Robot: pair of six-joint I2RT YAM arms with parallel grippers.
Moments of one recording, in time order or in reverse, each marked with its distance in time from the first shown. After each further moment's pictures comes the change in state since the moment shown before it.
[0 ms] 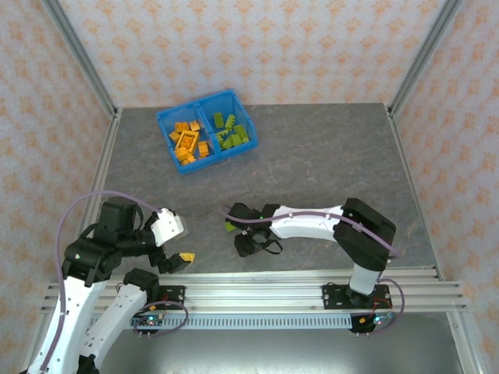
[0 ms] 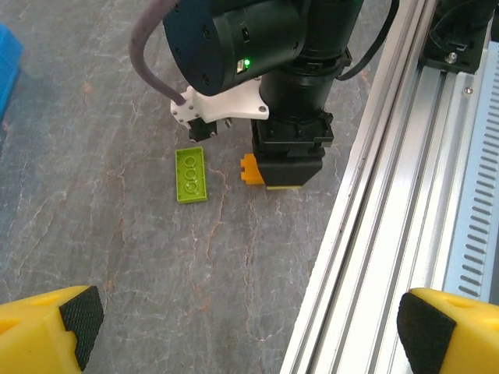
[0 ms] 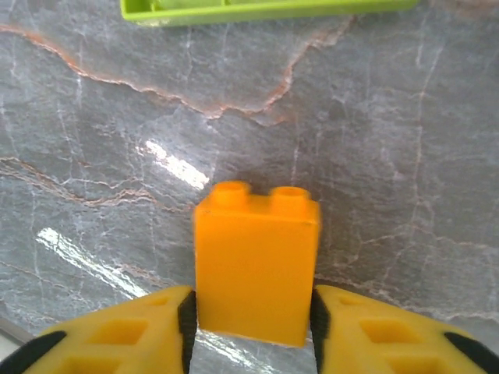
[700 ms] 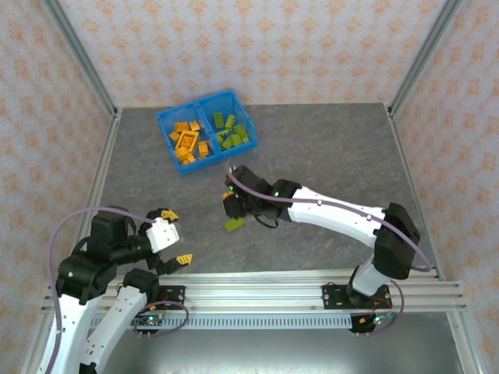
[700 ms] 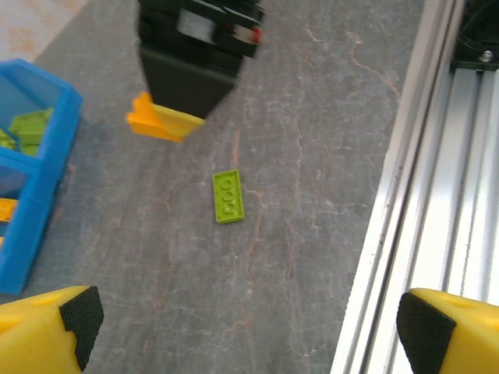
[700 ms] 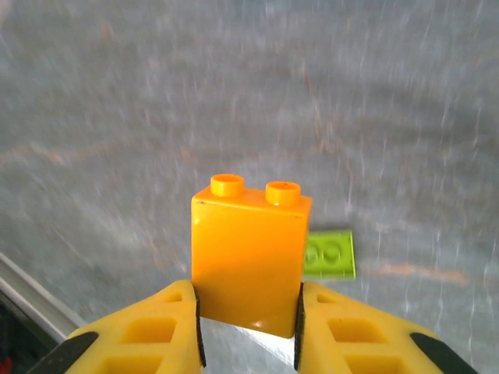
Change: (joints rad) left arm 0.000 -0.135 -0.034 0.079 -0.037 0.027; right arm -0.084 -0.156 0.273 0.008 0.139 -0.001
